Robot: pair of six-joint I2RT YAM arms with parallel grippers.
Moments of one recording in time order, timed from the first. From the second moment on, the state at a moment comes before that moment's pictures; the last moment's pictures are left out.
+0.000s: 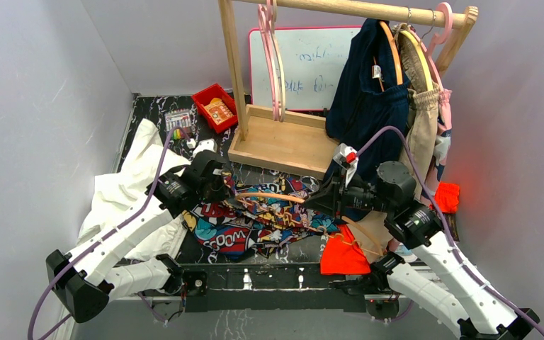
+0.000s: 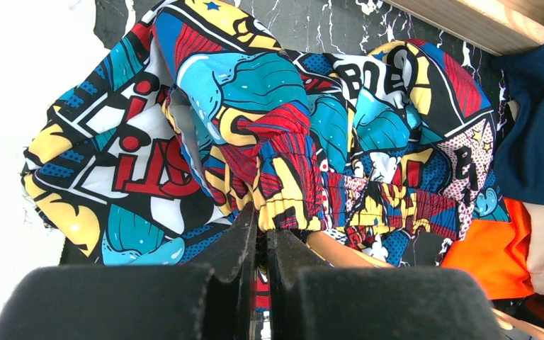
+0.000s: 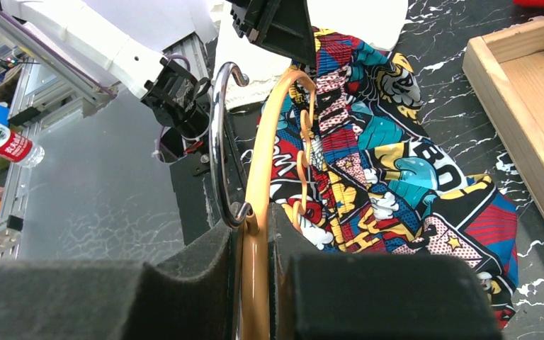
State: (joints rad) left arm -0.73 1.07 1.02 -0.86 -0.30 -0.73; right arm 0.63 0.66 0.79 -0.30 -0.72 0.24
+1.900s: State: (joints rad) left arm -0.73 1.10 1.18 -0.92 -0.29 -0.80; right arm 1.15 0.97 0.80 -0.01 -0.05 0.13
